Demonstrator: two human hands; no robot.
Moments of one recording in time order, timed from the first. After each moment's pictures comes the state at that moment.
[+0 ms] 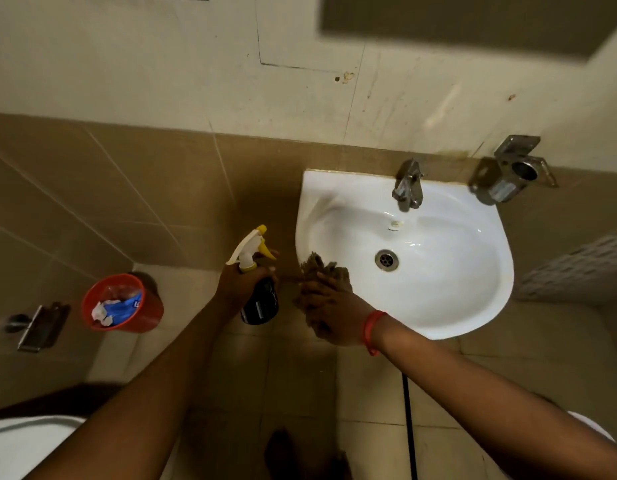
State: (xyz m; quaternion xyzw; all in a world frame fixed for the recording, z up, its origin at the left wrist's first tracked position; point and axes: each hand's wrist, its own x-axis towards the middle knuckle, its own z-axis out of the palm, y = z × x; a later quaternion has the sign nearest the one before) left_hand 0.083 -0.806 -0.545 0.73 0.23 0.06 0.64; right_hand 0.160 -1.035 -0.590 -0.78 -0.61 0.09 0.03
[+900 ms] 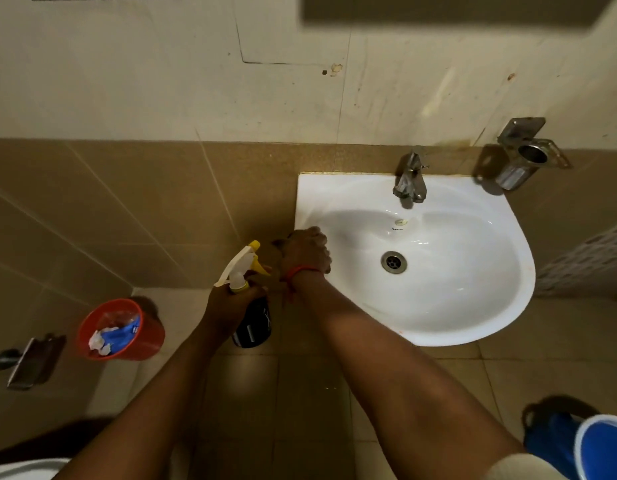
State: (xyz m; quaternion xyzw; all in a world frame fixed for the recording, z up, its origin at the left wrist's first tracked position) left_hand 0.074 -0.798 -0.573 0.70 0.27 0.06 0.66; right_hand 0.228 -0.877 -0.615 -0.96 0.07 0.11 0.26
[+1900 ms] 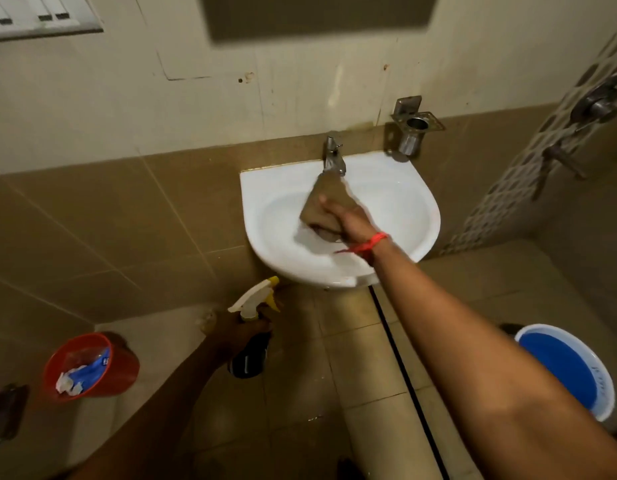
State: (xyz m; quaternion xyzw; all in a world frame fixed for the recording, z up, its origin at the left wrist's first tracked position) left_hand 0.001 -0.859 -0.565 0.74 0.12 -0.16 0.65; right_hand 0.177 -1.094 -0.498 -0.67 -0.01 0.18 0.72
